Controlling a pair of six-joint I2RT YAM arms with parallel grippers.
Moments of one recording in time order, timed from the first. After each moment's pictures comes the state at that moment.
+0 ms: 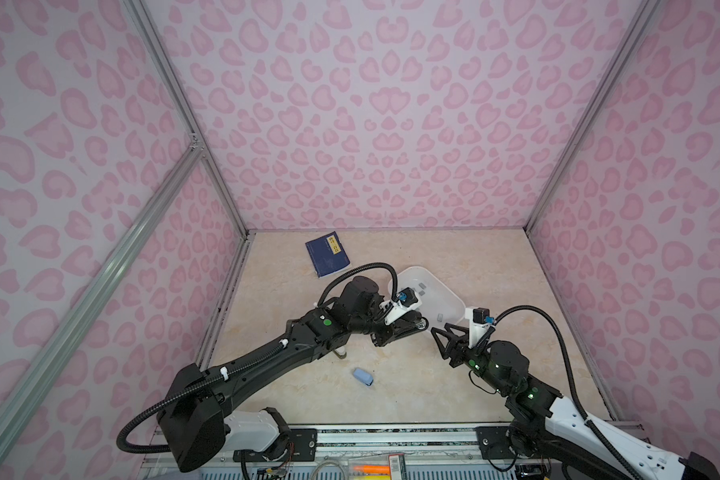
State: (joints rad) left arm -0.81 1.32 0.99 -0.23 0.38 0.31; right arm 0.75 0.59 0.21 0.21 0.13 0.51
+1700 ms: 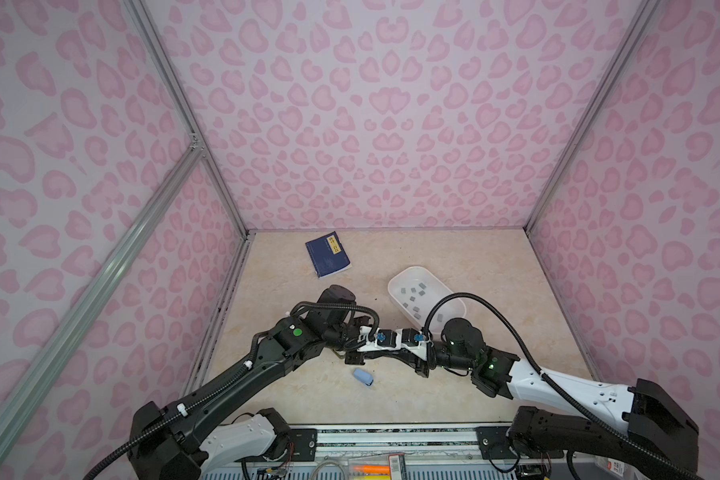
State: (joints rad) left arm -0.75 1.10 0.93 -0.58 0.61 0.84; right arm 0.91 1.12 0.51 0.25 -0.35 -0.27
